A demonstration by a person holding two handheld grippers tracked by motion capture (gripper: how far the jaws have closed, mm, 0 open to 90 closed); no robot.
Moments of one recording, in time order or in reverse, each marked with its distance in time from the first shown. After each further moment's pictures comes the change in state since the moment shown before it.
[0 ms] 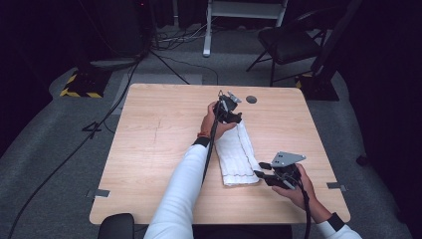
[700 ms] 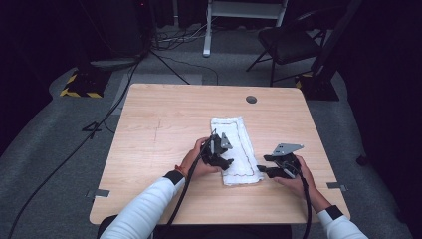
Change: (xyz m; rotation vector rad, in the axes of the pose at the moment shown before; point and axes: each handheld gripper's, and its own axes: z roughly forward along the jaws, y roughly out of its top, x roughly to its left) left arm -0.065 -0.101 -0.074 0.126 -0.248 0.258; right arm -0.041 -0.011 0.028 0.073 0.013 0.049
